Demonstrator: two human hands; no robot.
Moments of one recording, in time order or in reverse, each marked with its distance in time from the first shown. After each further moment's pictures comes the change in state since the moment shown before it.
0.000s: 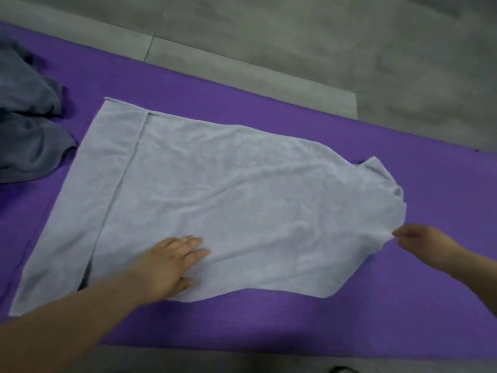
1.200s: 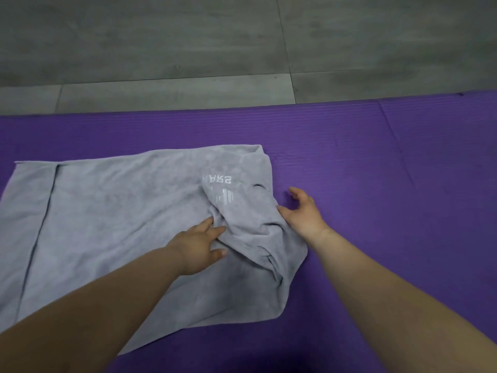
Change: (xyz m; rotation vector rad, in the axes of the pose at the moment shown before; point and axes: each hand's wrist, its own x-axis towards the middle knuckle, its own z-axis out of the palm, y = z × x) left_hand 0.177 0.139 -0.085 -0.166 -0.323 -0.274; right_hand 0.112 -0.008 0.055 0.721 -0.079 -0.228
